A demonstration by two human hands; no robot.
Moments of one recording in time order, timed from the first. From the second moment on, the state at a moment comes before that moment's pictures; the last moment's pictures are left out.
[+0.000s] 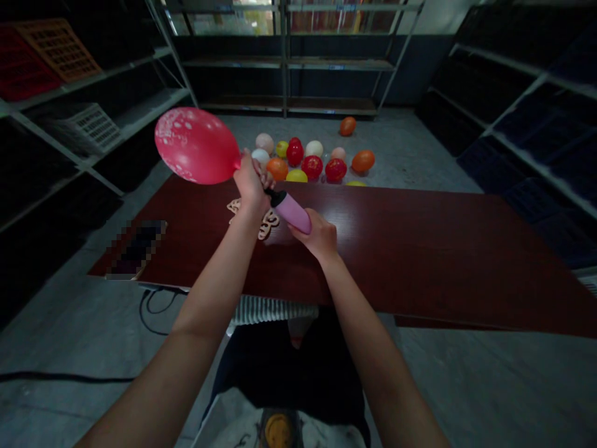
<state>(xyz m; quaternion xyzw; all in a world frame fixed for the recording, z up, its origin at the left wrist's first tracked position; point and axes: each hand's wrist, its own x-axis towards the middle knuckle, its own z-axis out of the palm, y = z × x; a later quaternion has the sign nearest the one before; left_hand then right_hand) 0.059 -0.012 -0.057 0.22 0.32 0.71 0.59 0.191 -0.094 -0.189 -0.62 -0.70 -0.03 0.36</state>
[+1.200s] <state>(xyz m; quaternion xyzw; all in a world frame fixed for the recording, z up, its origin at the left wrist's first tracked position) 0.066 -0.015 -0.020 0.28 0.30 0.71 0.58 0.194 -0.096 -0.200 -0.63 -0.67 -0.07 0.38</state>
